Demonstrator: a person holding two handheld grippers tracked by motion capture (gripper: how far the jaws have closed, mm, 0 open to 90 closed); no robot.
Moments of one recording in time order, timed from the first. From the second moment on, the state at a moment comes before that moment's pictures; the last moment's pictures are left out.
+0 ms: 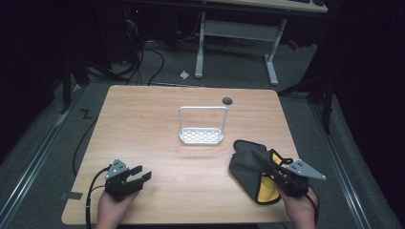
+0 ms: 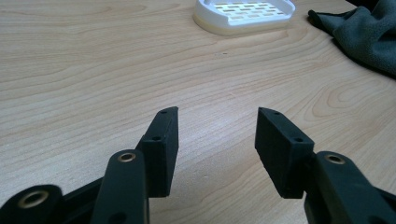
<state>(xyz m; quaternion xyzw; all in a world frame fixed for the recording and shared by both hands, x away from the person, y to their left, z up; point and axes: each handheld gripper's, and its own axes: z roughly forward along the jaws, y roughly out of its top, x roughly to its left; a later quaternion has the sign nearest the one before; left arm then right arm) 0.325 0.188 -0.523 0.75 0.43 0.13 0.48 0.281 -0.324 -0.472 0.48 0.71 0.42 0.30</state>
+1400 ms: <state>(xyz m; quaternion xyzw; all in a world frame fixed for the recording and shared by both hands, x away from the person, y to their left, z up) 0.322 0.177 -0.527 0.77 0.42 0.13 0.47 0.278 -0.336 -0.495 0.51 0.72 0.40 0.25</state>
